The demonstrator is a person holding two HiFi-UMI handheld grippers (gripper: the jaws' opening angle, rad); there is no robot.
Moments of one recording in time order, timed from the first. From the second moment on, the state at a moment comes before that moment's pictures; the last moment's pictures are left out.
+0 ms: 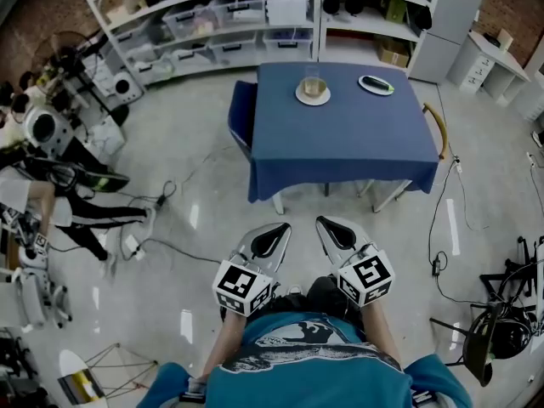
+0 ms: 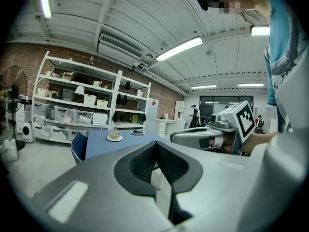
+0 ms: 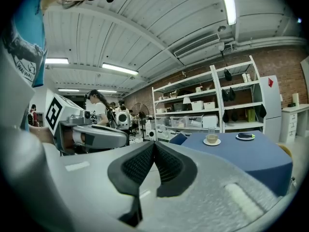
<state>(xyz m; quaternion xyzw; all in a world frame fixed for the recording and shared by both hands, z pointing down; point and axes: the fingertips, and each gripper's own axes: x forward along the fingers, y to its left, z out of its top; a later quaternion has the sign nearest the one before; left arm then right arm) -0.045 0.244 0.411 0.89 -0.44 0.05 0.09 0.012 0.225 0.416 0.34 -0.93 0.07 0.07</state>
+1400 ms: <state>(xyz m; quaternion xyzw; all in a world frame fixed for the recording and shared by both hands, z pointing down) 0.012 -0.020 0.410 0.85 -0.51 0.06 0.11 0.073 -0.049 0.425 0.27 -0.96 0.09 0.06</state>
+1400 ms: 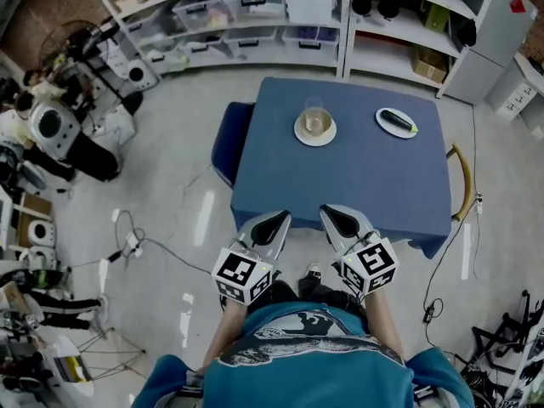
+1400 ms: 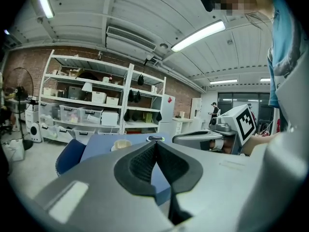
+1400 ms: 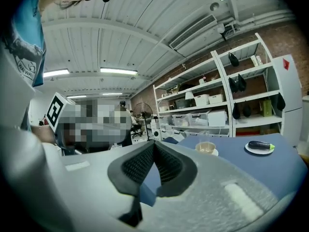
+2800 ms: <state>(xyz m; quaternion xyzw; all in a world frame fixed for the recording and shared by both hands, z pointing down) -0.072 -0.172 0.417 0.88 -0.45 0.08 0.13 0.014 -0.289 0.469 0.38 -0.91 0.03 0.16</state>
